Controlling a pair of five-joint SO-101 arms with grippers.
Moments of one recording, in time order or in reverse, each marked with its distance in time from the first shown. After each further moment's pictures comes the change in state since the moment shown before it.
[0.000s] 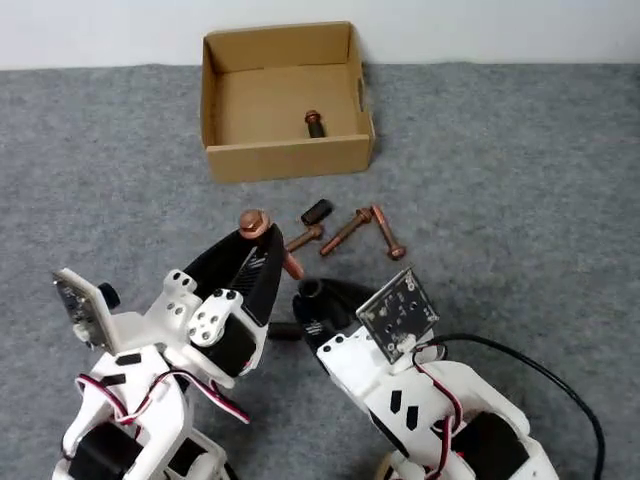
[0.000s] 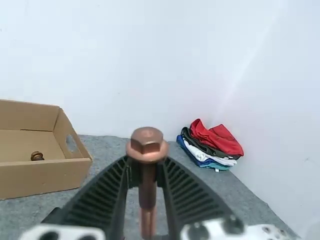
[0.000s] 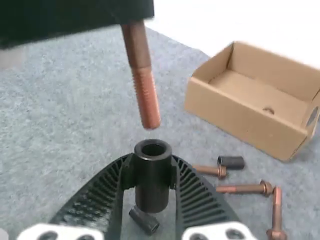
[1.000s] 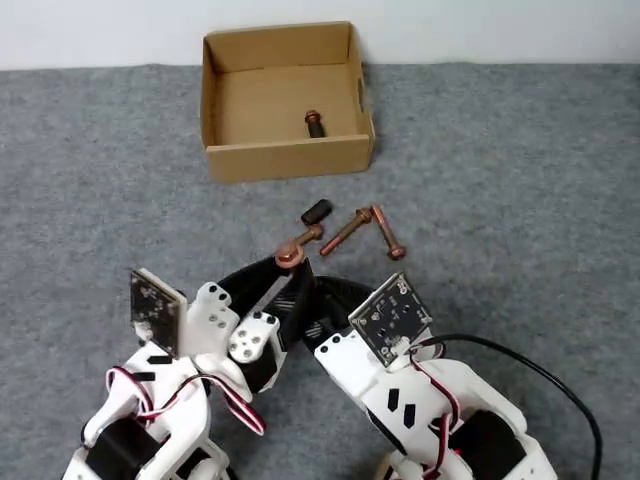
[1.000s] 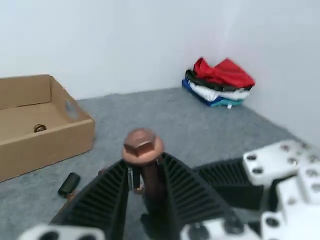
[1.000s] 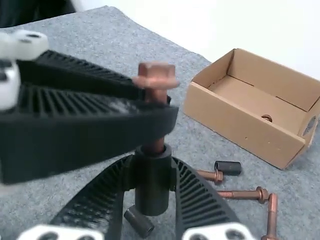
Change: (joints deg) left arm 5.3 -0.6 6.2 6.4 -13.0; right arm -0.3 0.2 0.2 -0.6 2.5
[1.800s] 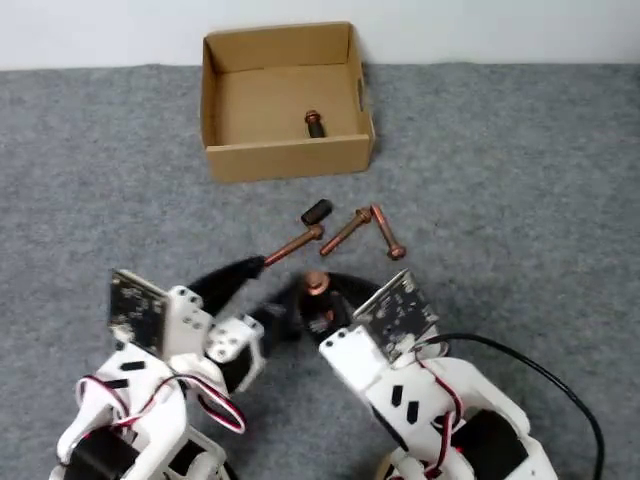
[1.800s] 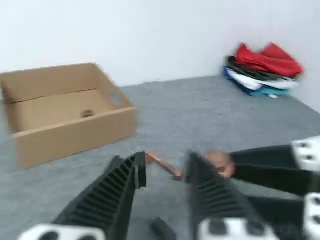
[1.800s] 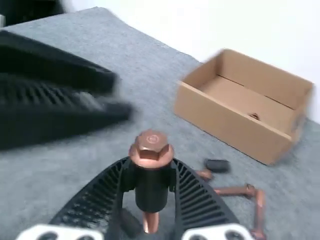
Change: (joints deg) left arm -9.3 -0.1 -6.8 11.2 -2.3; right arm 5.3 0.7 -0.1 0.1 -0.4
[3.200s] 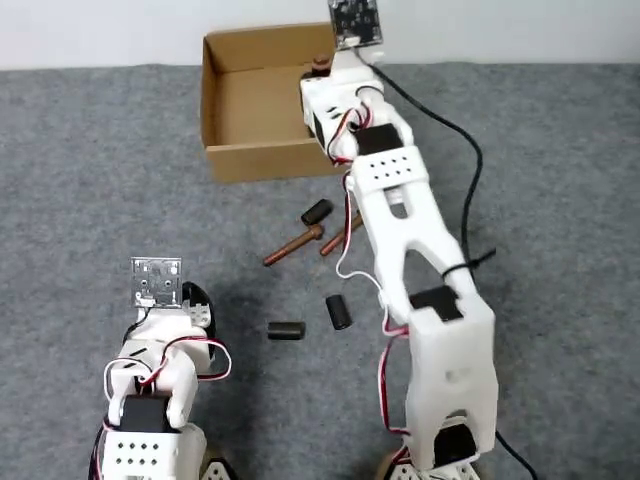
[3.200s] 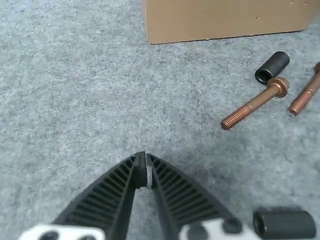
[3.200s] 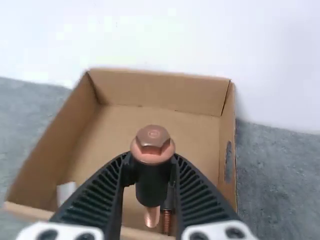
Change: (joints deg) left arm -27.4 0.4 40.0 -18.9 -10.2; right arm 19.5 121.6 -92.0 -25.8 -7.5
